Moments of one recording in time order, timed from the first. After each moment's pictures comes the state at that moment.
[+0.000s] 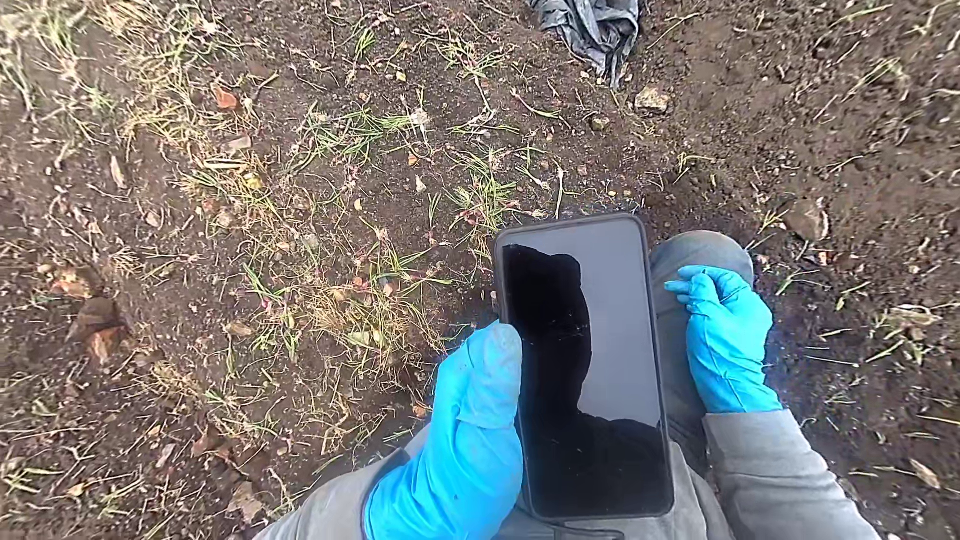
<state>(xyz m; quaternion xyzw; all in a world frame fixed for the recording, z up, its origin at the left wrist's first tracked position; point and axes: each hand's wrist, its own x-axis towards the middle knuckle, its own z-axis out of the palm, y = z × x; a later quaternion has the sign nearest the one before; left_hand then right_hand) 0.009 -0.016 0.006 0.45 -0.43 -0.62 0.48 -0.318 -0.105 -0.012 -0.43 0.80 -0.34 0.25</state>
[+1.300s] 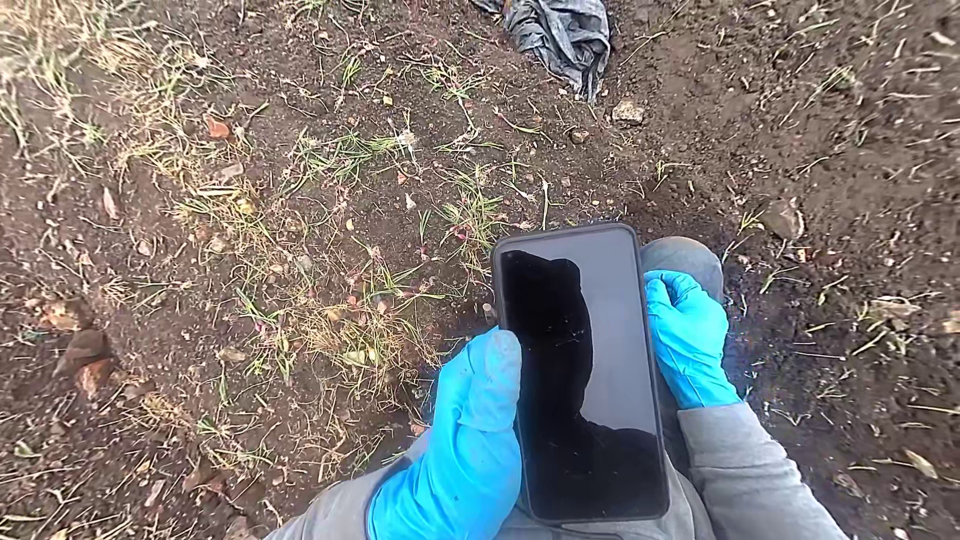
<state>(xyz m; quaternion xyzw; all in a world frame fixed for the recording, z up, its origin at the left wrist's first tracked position) -0.010 -0.082 0.121 0.43 -0.43 -0.60 0.53 -0.304 -0.110 -0.009 -0.45 0.84 -0.24 0.20</state>
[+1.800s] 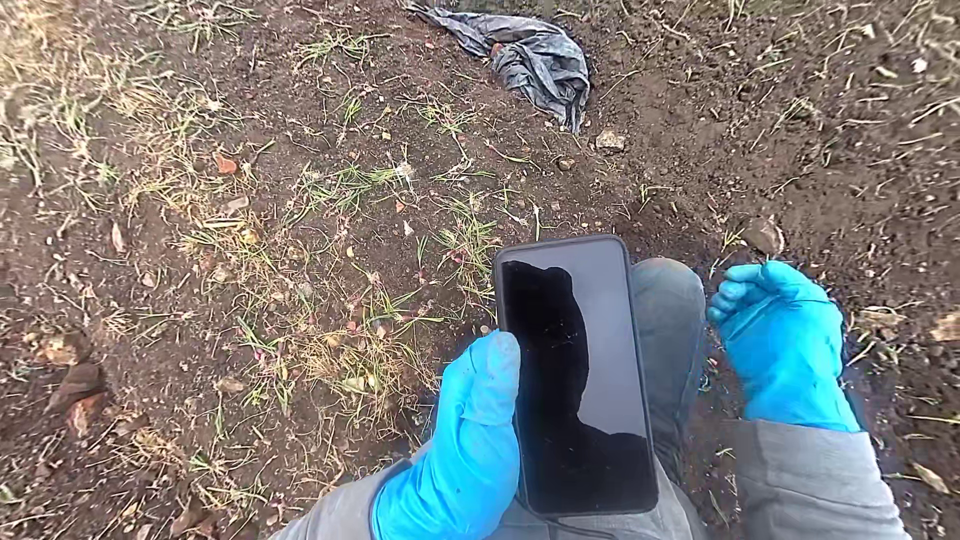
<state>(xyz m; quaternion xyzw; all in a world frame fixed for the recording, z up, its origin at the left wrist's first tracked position) -0.013 -0.100 0.127 0.40 -0.44 -0.61 0.53 -0.359 -0.135 0.061 -0.19 0.69 -0.56 0.42</state>
